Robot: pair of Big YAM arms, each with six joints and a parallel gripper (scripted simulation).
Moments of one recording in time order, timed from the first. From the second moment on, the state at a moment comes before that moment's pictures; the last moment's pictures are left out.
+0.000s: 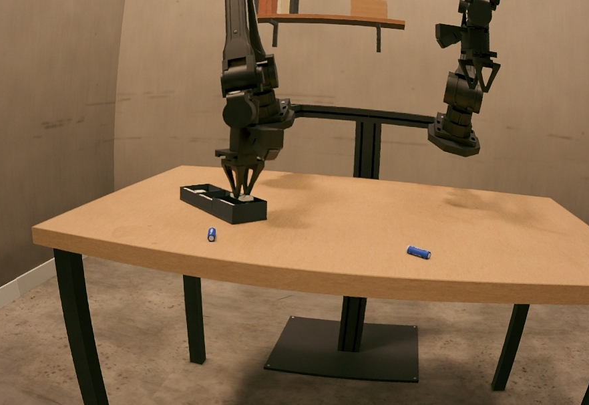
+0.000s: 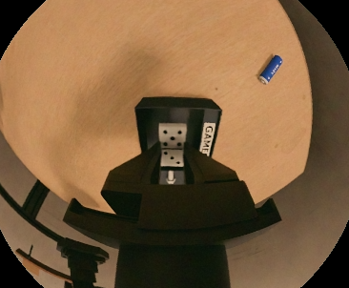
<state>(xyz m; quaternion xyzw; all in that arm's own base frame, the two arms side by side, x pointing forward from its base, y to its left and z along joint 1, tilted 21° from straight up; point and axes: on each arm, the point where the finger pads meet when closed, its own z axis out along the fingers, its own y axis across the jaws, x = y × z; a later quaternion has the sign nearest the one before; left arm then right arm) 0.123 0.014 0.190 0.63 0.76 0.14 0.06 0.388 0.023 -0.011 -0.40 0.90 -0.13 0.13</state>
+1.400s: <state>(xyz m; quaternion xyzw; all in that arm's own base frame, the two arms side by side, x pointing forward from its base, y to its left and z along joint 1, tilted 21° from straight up) 0.123 0.014 0.190 0.63 0.76 0.14 0.06 0.397 0.020 -0.032 -0.40 0.90 -0.13 0.13</state>
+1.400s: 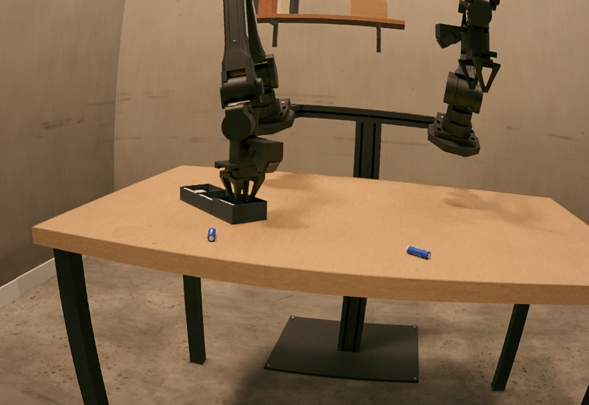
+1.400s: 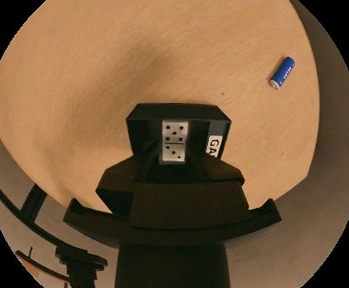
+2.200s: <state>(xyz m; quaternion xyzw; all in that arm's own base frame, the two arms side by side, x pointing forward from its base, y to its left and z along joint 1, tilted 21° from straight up) 0.123 0.014 0.190 0.63 0.76 0.14 0.06 0.396 0.020 -0.033 -0.40 0.90 -0.13 0.13</state>
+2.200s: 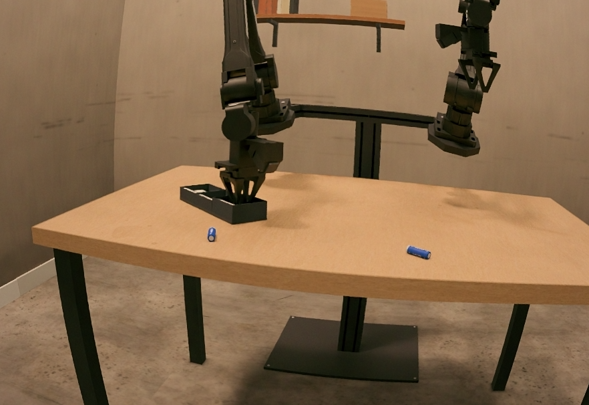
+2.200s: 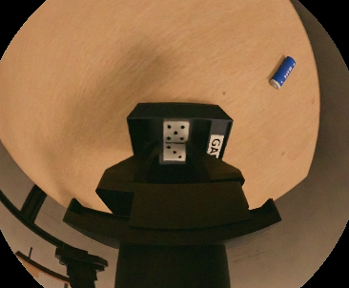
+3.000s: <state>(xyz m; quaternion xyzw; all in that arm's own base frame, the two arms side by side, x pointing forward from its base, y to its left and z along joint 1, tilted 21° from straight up) 0.123 0.014 0.190 0.63 0.76 0.14 0.06 0.393 0.020 -0.033 -0.40 0.90 -0.13 0.13</state>
